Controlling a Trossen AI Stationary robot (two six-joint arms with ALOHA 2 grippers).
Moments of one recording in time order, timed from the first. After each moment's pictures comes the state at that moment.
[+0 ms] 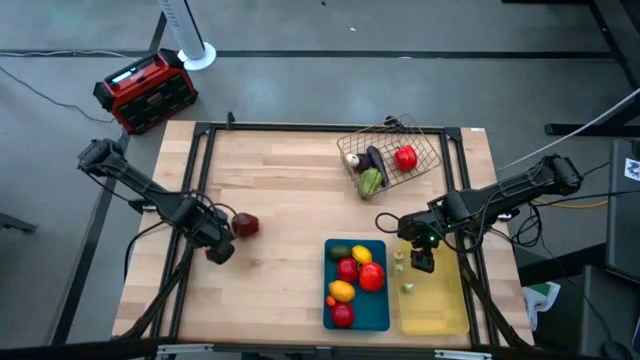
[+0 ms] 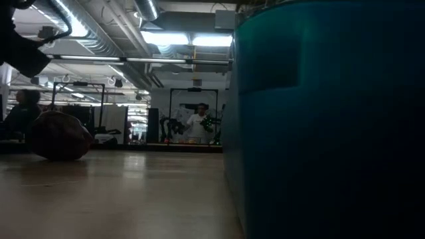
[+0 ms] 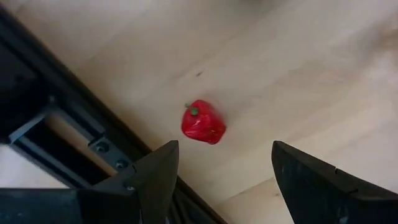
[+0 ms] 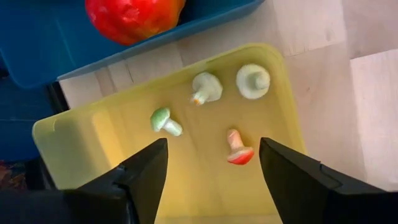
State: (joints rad) left arm -0.50 1.03 0.64 -1.11 0.15 -1.50; right arm 0.32 1.18 0.85 -0.94 -0.29 0.65
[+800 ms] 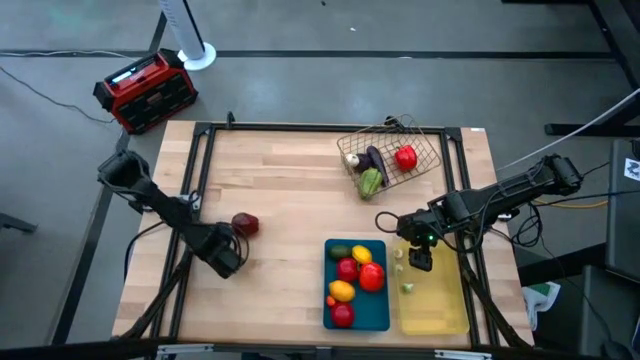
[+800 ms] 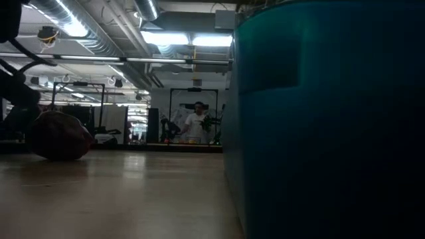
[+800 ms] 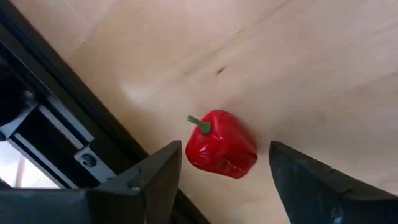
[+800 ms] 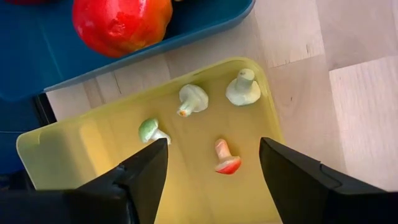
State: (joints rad) left arm -0.62 1.42 0.64 -1.00 0.15 -1.58; right arm 0.32 1.18 0.85 -0.94 -0.23 0.65
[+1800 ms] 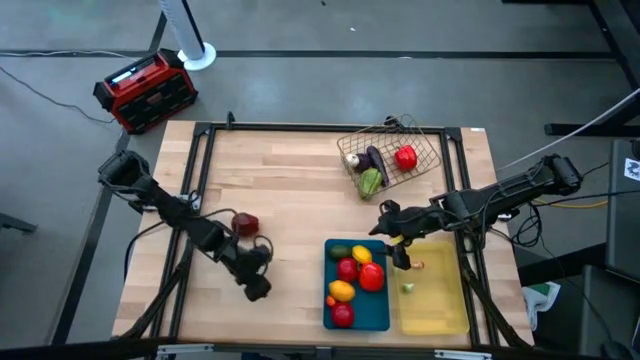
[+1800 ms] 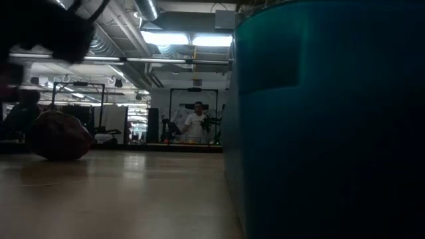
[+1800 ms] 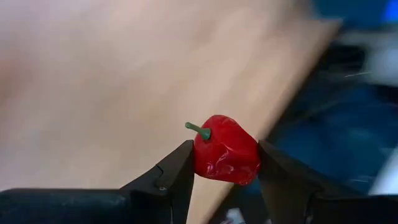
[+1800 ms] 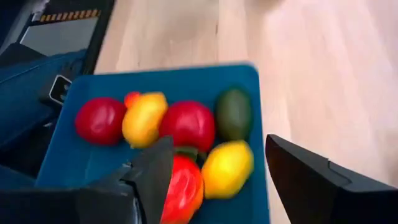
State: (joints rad) left arm -0.56 1.43 0.70 -0.20 0.15 -1.43; right arm 0.32 1.18 0.85 -0.41 0.03 0.34
